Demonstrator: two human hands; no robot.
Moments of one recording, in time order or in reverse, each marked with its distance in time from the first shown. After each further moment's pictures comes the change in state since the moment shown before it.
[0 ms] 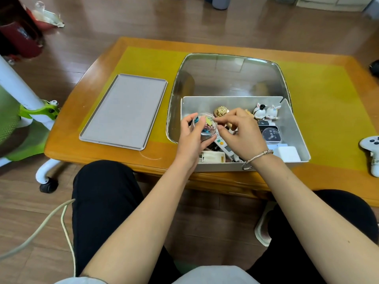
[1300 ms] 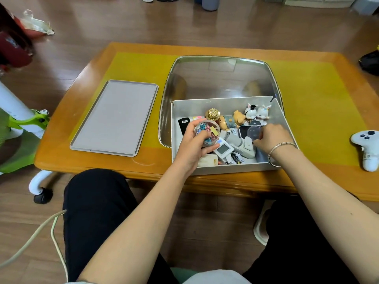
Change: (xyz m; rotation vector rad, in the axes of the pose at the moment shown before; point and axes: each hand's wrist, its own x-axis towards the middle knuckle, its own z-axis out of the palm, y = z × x) left_hand 0.012 -0.015 0.011 0.063 -0.154 -0.127; right_hand 0.007 0.115 -0.037 -0.701 -0.278 0.520
